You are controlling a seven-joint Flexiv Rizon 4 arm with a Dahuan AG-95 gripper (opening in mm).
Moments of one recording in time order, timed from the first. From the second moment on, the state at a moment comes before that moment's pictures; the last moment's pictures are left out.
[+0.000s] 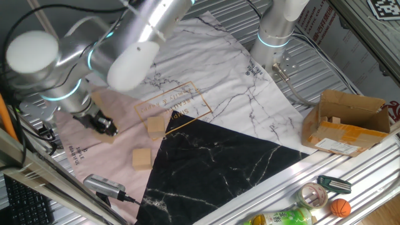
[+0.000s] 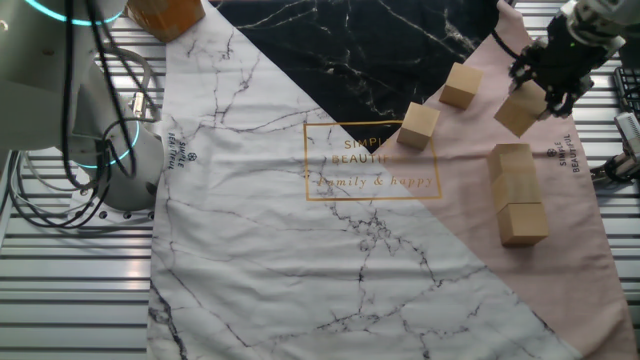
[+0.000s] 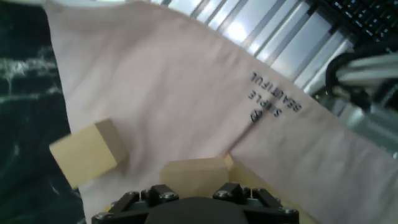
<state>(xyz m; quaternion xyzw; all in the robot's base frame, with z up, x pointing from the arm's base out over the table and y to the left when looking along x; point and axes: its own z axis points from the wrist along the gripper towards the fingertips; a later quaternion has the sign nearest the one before) 0.706 0.063 0.136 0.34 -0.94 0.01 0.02</state>
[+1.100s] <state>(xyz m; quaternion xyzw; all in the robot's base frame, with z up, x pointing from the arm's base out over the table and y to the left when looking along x) 0.686 0.008 0.140 0.34 -0.94 0.01 0.00</state>
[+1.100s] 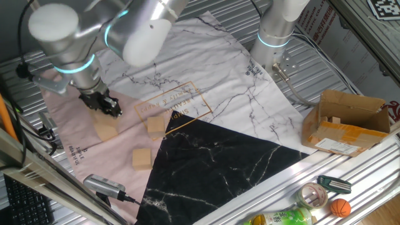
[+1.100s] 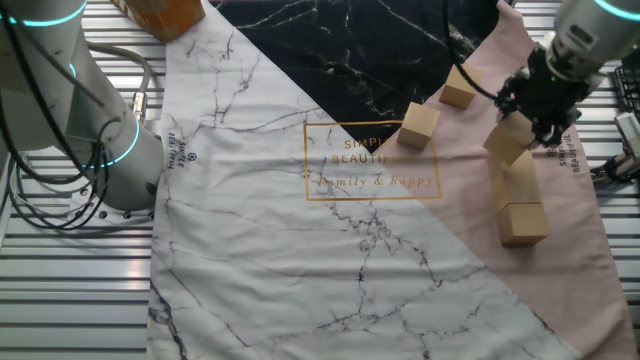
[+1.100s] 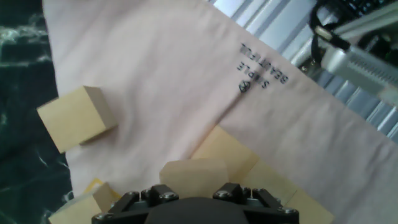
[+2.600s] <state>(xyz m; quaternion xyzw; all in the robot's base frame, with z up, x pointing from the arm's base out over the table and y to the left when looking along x) 0.730 -0.073 0.136 0.15 -0.99 -0.02 -0.04</state>
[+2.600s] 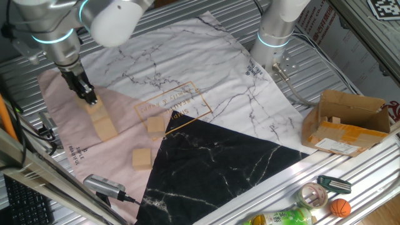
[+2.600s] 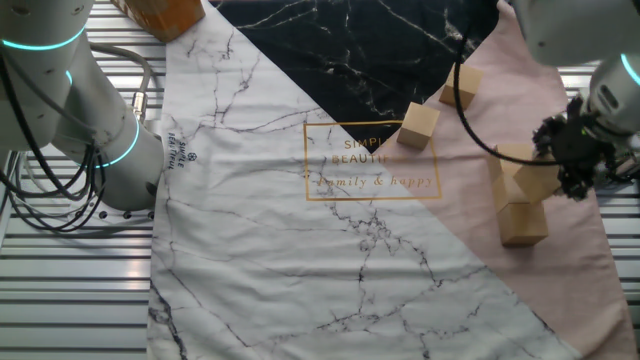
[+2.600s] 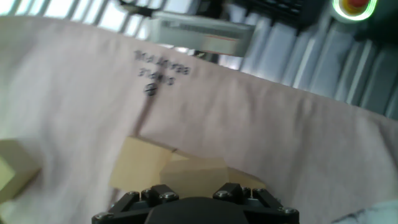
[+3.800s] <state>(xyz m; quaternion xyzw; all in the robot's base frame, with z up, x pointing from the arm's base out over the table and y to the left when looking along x) 0.723 -0.088 0.127 0.03 -1.00 -0.01 -0.04</state>
